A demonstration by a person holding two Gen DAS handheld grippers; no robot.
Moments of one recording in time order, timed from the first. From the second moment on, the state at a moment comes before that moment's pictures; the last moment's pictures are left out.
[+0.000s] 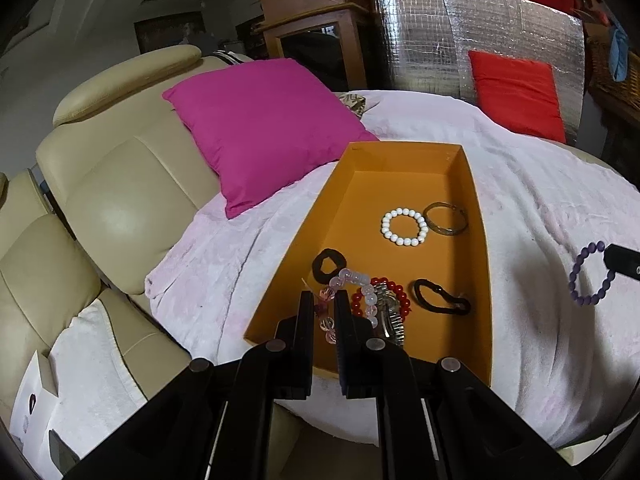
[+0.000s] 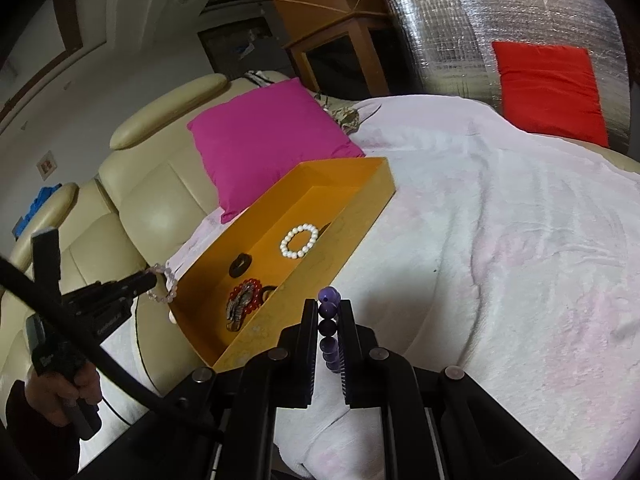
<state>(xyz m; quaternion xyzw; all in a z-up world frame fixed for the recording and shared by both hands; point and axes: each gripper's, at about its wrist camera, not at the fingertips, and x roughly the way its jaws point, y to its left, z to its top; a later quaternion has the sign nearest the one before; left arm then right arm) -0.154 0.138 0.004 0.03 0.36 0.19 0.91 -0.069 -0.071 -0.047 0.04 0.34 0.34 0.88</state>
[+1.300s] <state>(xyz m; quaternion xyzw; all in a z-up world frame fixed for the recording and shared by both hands) -0.009 0.168 -0.055 0.00 0.45 0.15 0.88 -0.081 -0.079 -0.071 0.00 0.36 0.35 0.86</state>
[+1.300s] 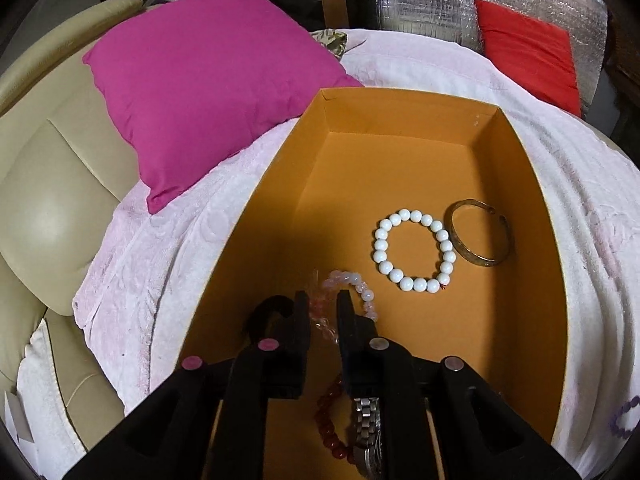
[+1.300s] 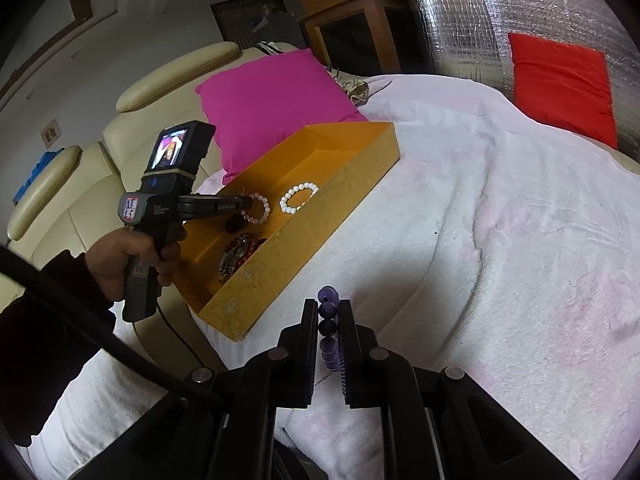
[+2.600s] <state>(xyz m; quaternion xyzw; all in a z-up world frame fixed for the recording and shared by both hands) -0.099 0.144 -0.009 -0.02 0.38 0.15 0.91 -0.009 0.003 -0.059 0.08 0.41 0.33 0.84</state>
